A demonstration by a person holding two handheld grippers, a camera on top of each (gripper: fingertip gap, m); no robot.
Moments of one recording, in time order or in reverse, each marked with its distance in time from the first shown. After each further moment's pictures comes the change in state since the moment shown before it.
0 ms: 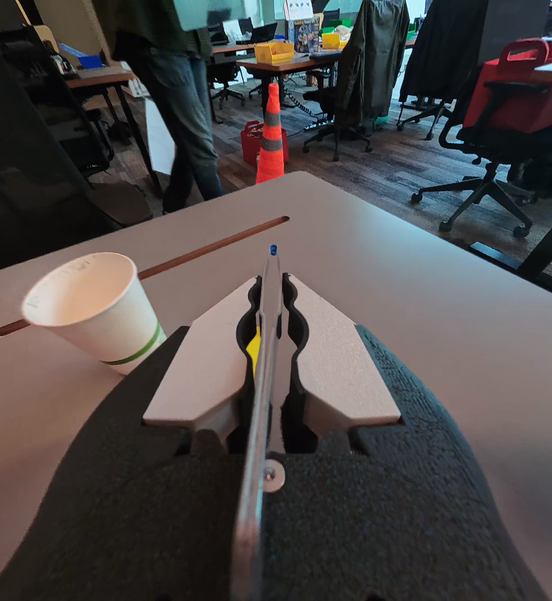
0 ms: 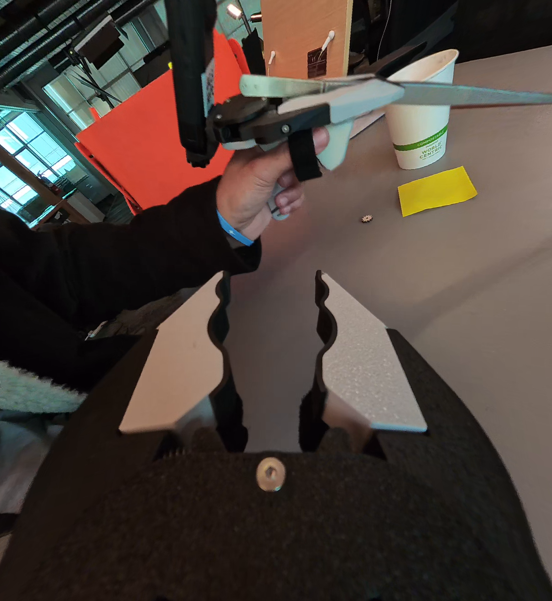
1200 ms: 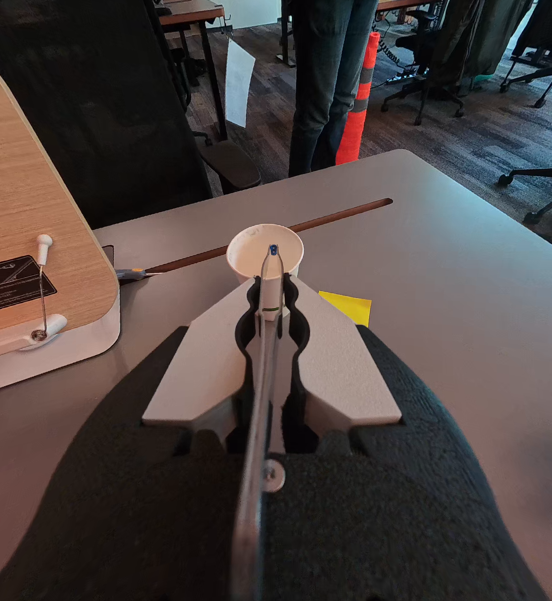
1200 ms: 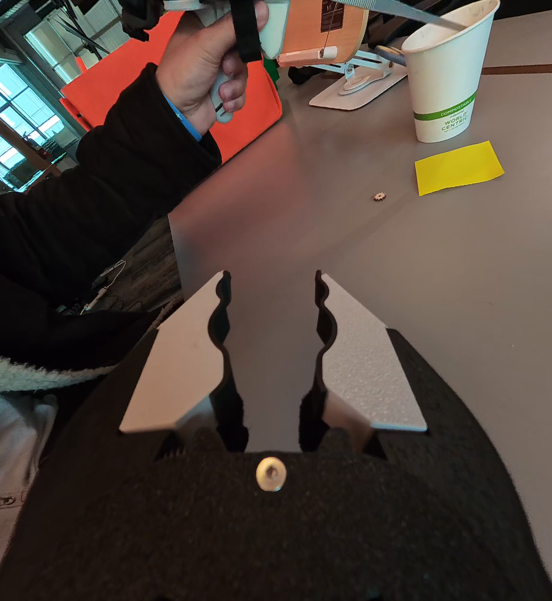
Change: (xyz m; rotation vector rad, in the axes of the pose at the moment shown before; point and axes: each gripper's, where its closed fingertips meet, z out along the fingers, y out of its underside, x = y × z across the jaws) left arm -0.132 -0.022 -0.073 -0.143 -0.193 -0.068; right arm -0.006 0.017 0.009 -0.087 -0.008 -0.031
